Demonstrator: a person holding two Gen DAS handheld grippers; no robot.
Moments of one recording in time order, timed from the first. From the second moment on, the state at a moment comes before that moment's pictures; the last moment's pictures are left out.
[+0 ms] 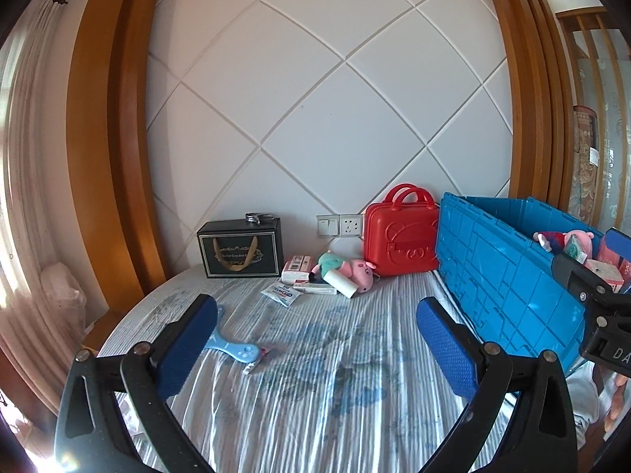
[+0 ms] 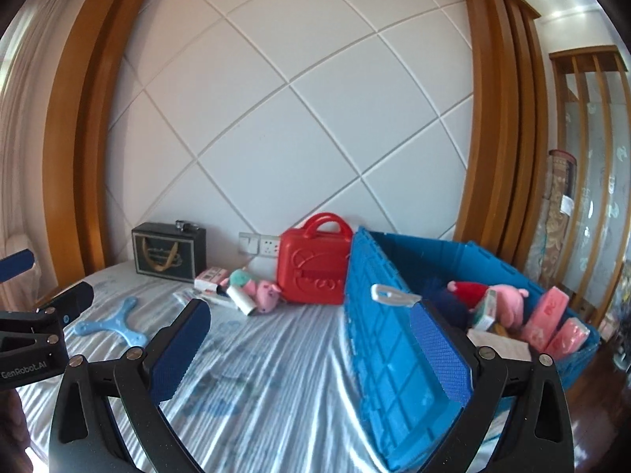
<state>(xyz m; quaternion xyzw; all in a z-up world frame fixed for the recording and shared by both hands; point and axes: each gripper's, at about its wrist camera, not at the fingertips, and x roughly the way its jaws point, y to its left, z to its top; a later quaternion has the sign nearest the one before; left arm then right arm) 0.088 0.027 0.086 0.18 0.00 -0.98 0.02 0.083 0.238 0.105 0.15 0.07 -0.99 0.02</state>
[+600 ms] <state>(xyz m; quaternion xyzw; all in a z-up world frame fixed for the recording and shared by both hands) 0.019 -0.054 0.025 0.27 0.00 -0.95 0.15 -0.033 0.219 0.049 0.22 0.05 -0.97 0.11</state>
